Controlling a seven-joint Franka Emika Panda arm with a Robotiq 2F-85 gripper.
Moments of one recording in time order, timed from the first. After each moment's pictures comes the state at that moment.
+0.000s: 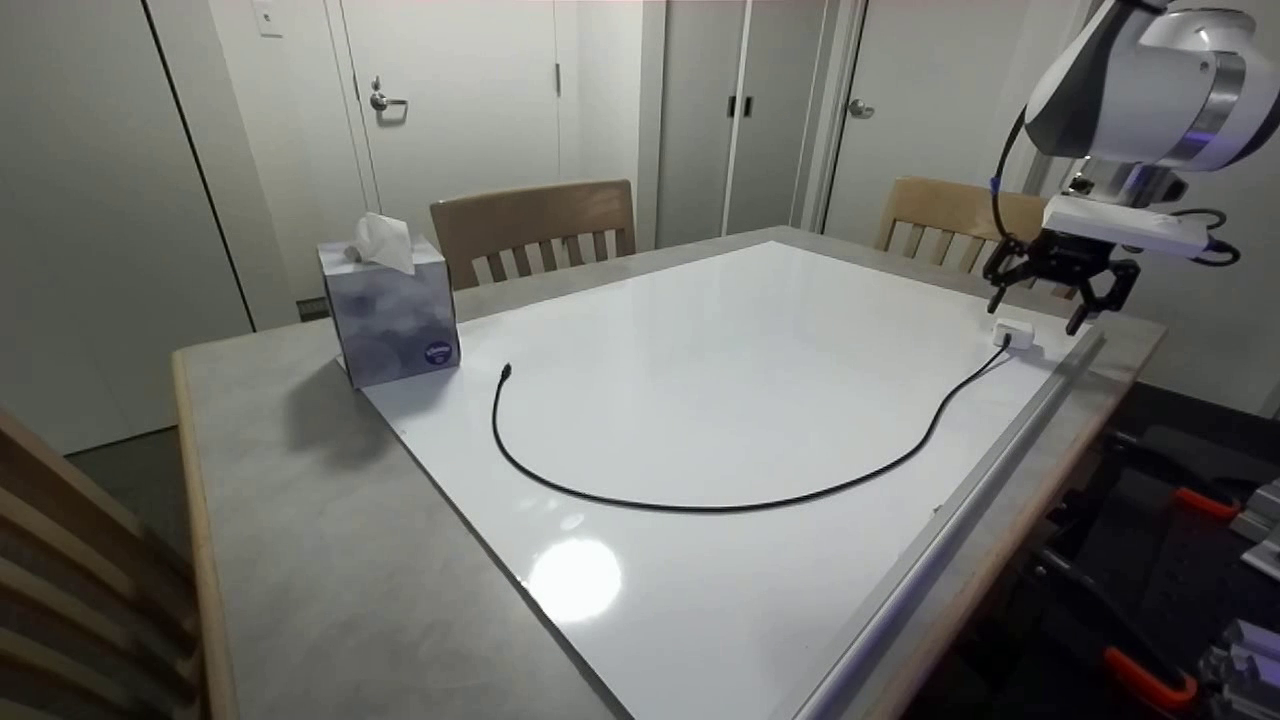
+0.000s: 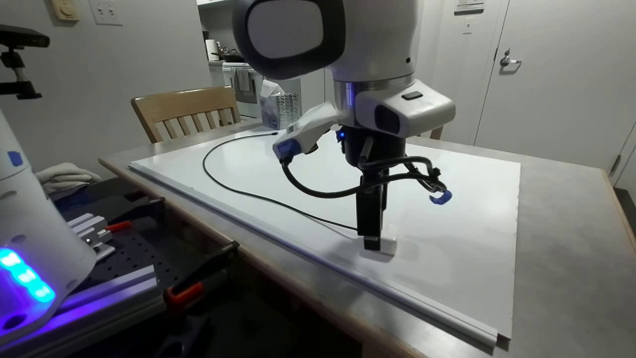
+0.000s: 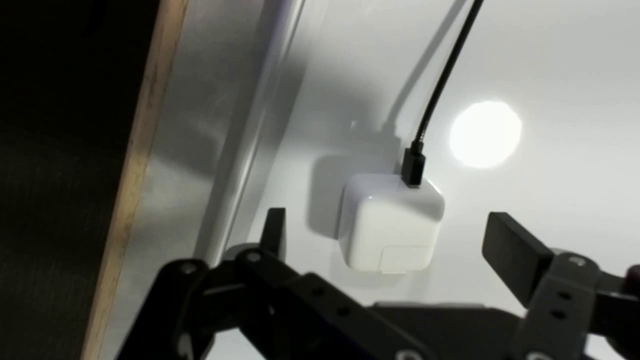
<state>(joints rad) -0.52 0.25 -0.15 -2.62 0.42 2.98 0.09</state>
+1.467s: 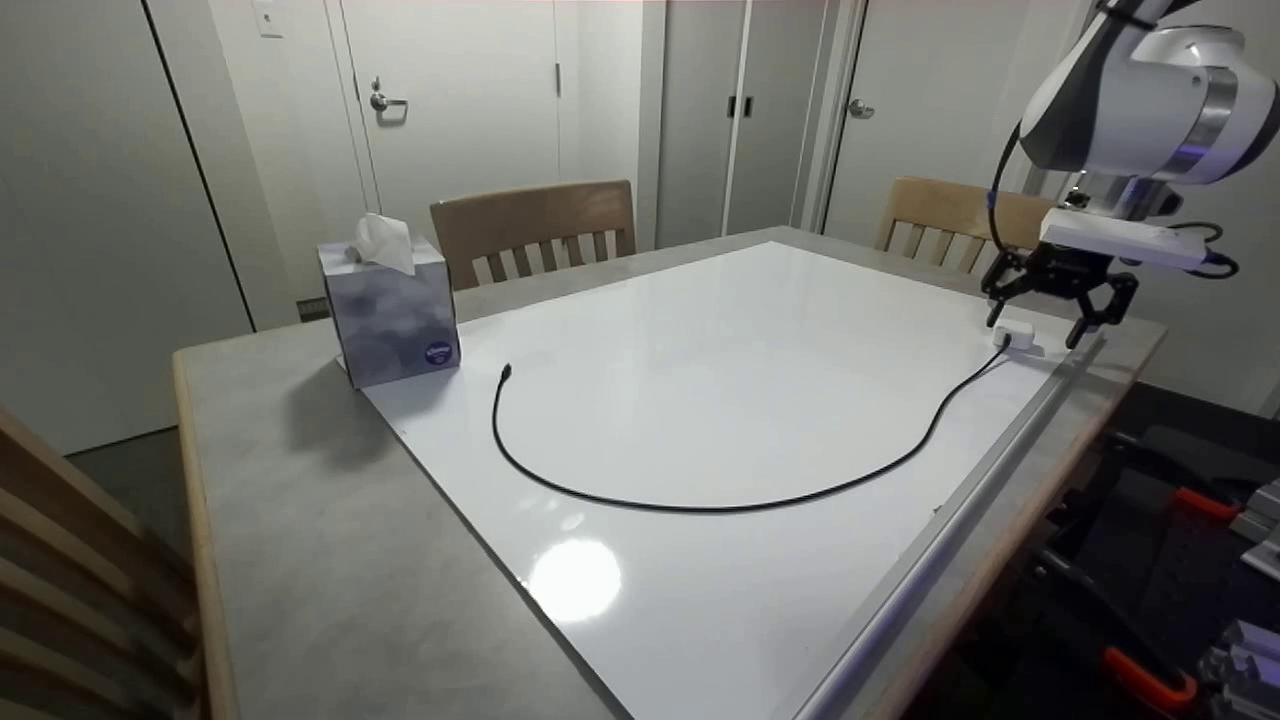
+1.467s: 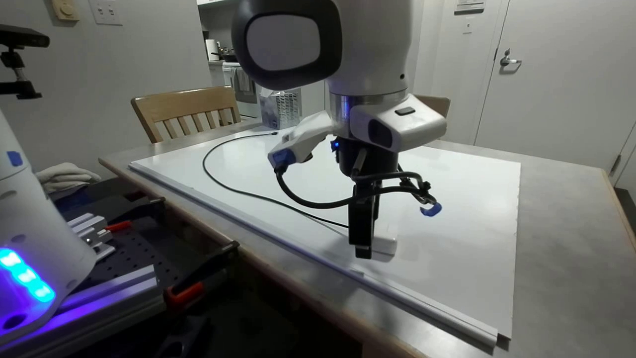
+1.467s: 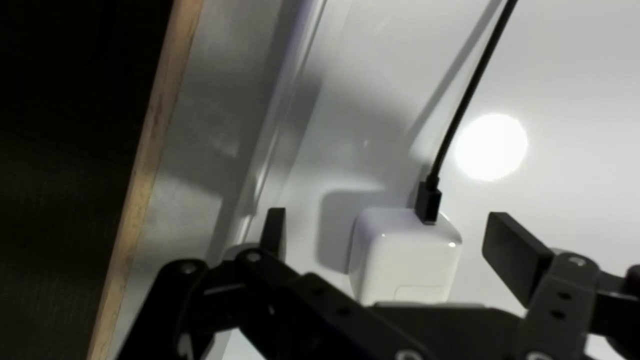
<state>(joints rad) -0.53 0.29 -0.13 -2.62 0.43 2.98 0.09</state>
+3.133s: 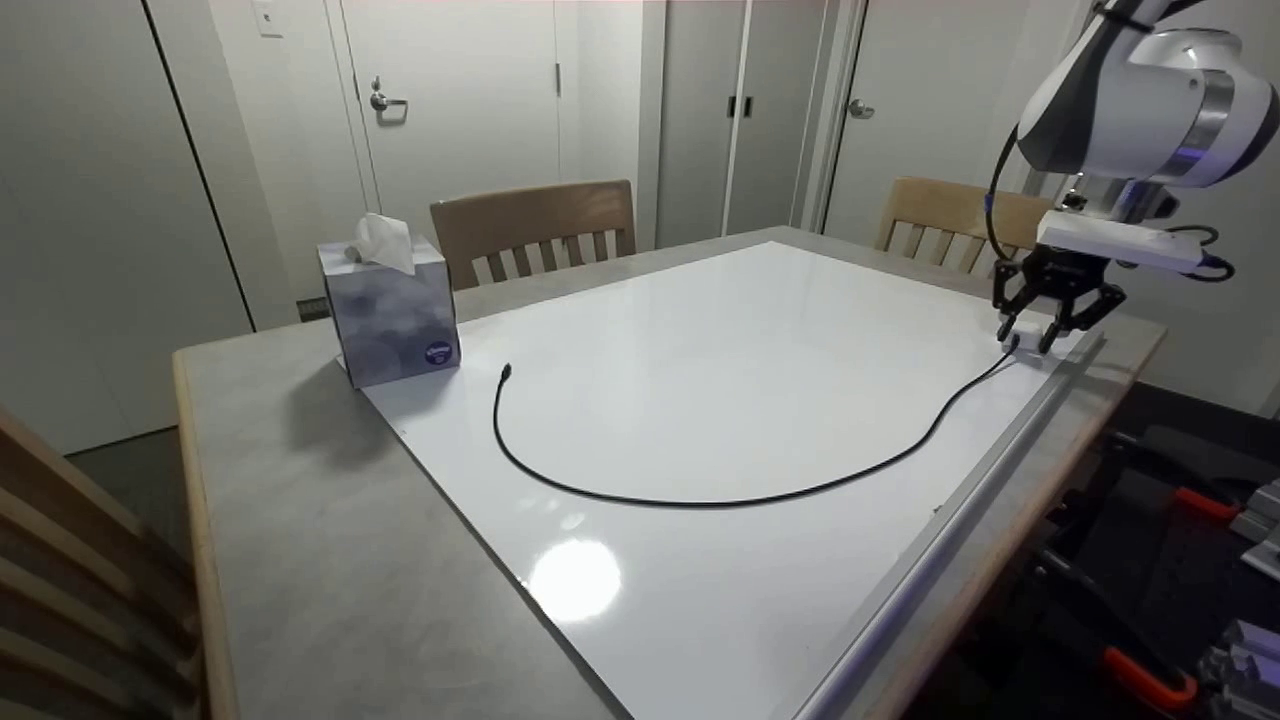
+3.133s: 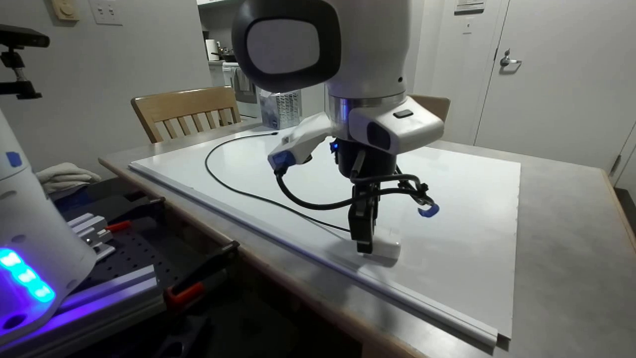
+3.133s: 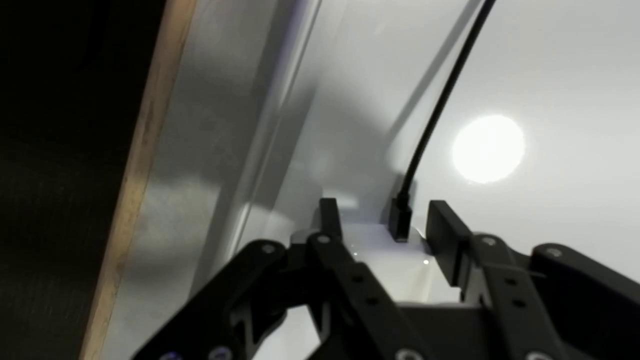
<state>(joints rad) -0.56 0.29 -0.10 -2.62 0.43 2.99 0.09</state>
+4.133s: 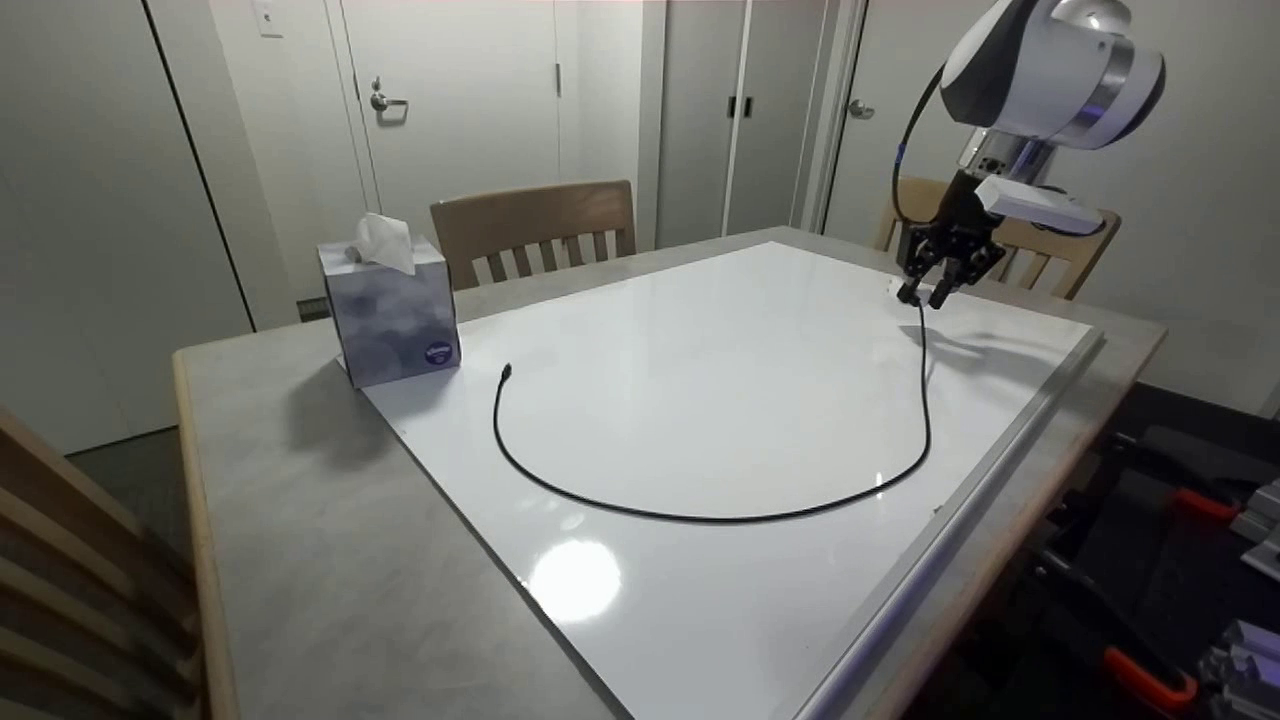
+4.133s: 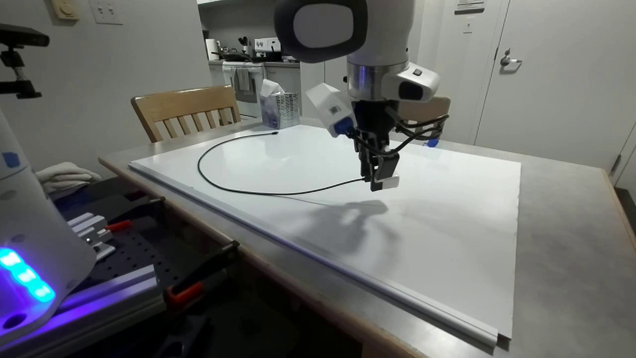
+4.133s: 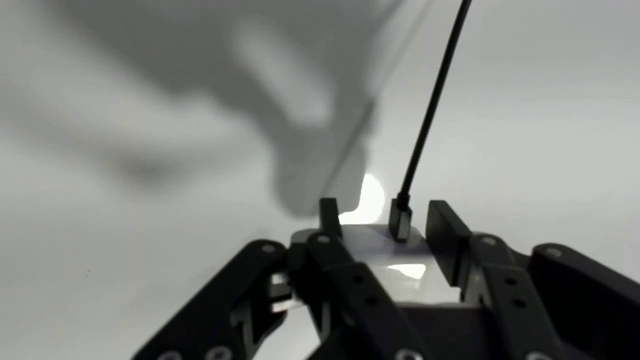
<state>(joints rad) -0.62 0.31 0.15 -2.45 0.43 2.88 -0.29</state>
